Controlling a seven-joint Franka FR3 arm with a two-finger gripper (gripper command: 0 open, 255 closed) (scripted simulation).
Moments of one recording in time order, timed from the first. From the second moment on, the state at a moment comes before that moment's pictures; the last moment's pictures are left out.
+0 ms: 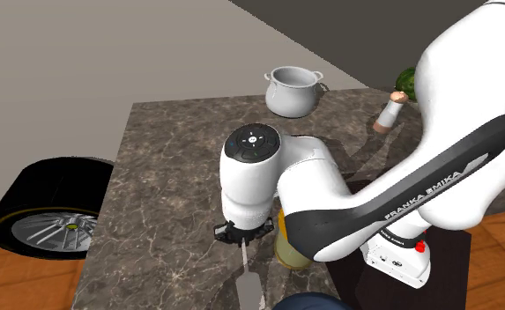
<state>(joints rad) 0.17 -0.17 0.74 -2.51 0.07 2.38 1.52</state>
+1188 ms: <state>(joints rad) 0.13 -0.02 0.77 -2.54 -0.09 2.53 1.65</state>
